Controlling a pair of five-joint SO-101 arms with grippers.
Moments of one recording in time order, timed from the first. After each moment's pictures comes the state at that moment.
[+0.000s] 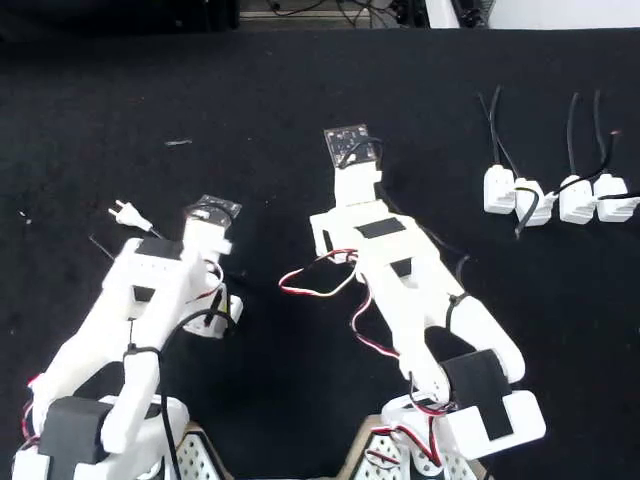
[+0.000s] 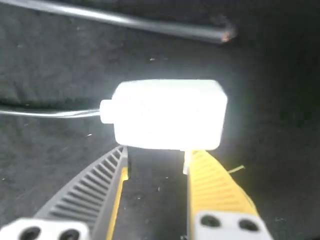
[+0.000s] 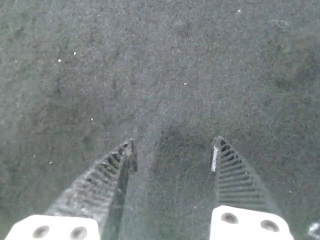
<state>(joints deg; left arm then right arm) 3.6 -22.0 53.1 64.0 -12.6 -16.2 -5.8 45.8 28.8 -2.7</state>
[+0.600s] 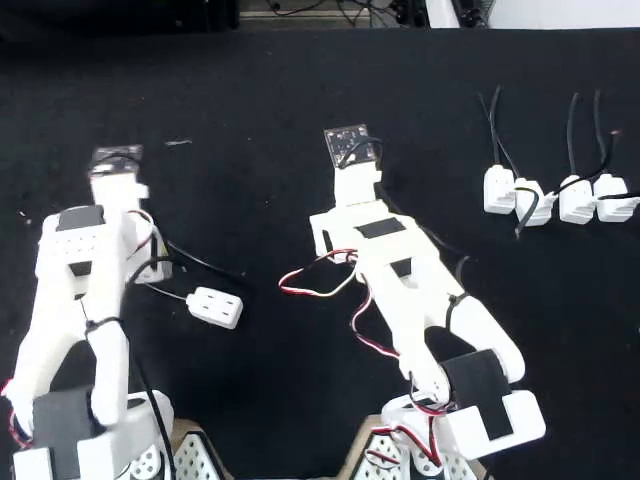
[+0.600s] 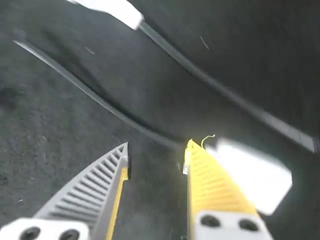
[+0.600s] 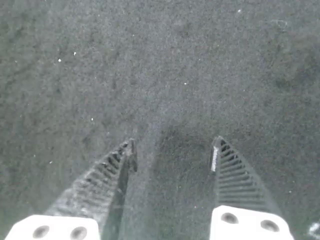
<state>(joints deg) -16.3 -18.6 39.3 63.9 -7.7 -16.2 -5.8 45.8 28.8 -2.7</state>
